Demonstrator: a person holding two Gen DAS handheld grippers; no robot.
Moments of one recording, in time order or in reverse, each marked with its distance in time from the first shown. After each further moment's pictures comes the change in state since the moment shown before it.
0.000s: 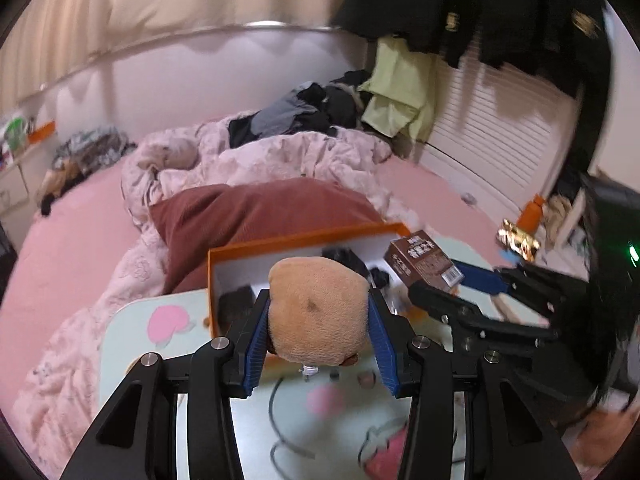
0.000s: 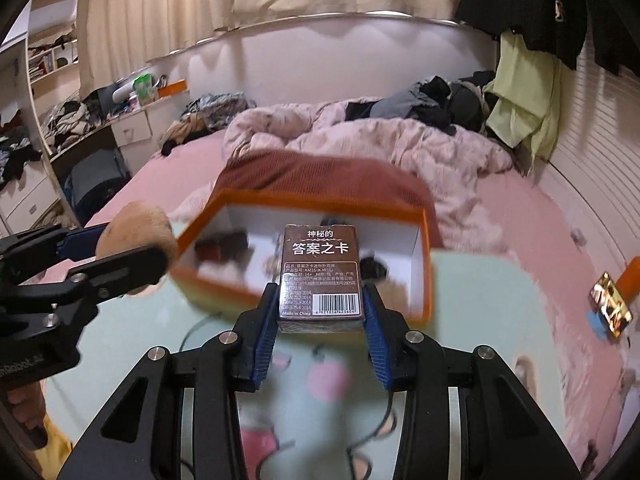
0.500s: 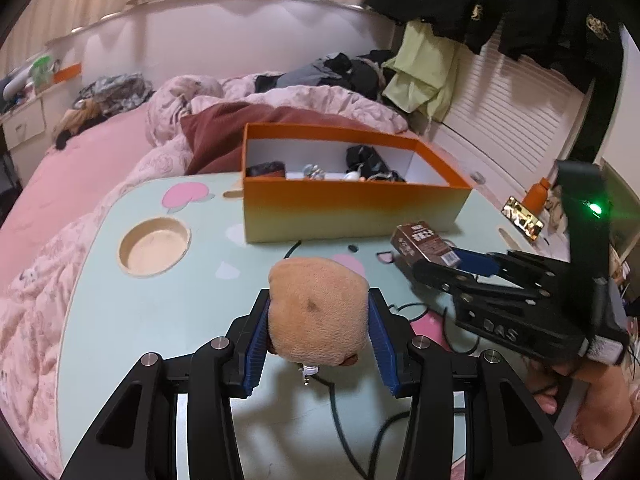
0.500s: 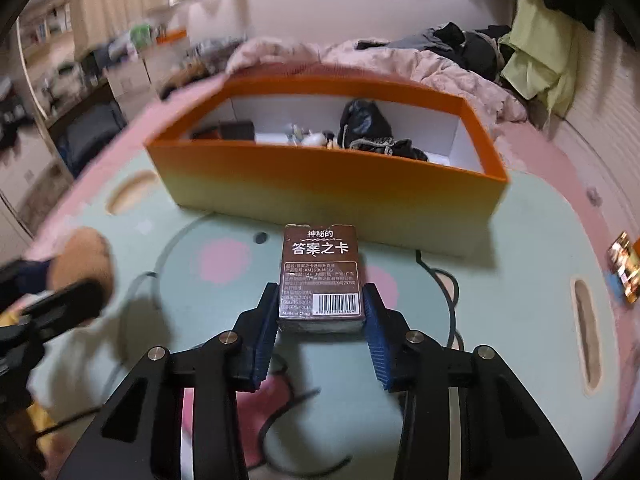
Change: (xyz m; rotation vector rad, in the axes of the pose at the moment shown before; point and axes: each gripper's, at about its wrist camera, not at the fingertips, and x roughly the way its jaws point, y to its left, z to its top) left arm -0.025 0.012 -0.123 -0.087 0.042 0.000; right arm 0.021 0.013 -0.084 -0.001 0.151 0.045
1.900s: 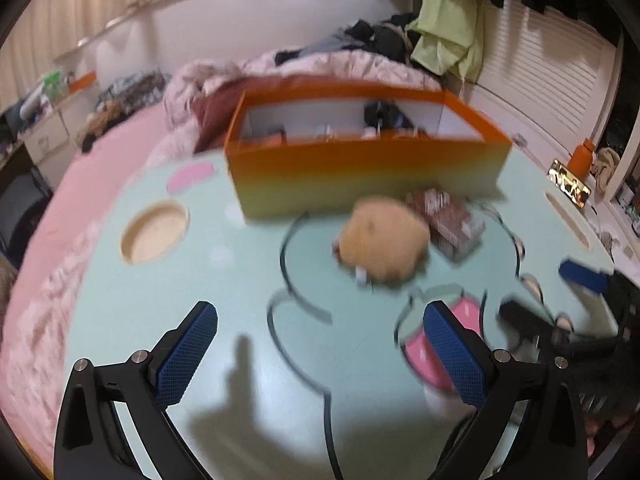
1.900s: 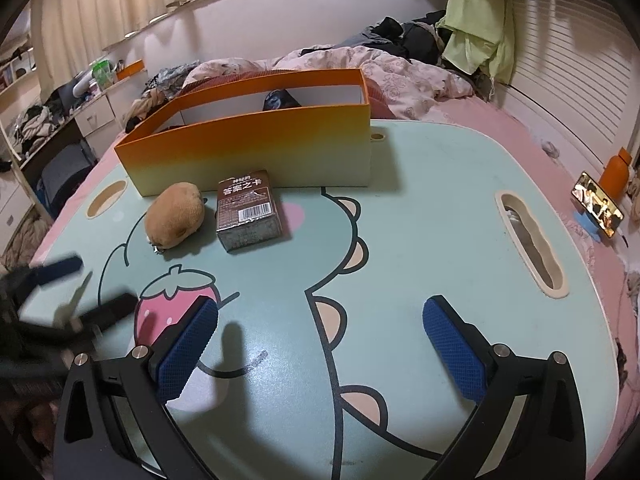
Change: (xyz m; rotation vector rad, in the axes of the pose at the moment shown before) left arm 0.039 -0.027 0.010 0.077 0.112 0.196; right arm -0.029 -0.033 -0.045 0.134 -0.015 -0.126
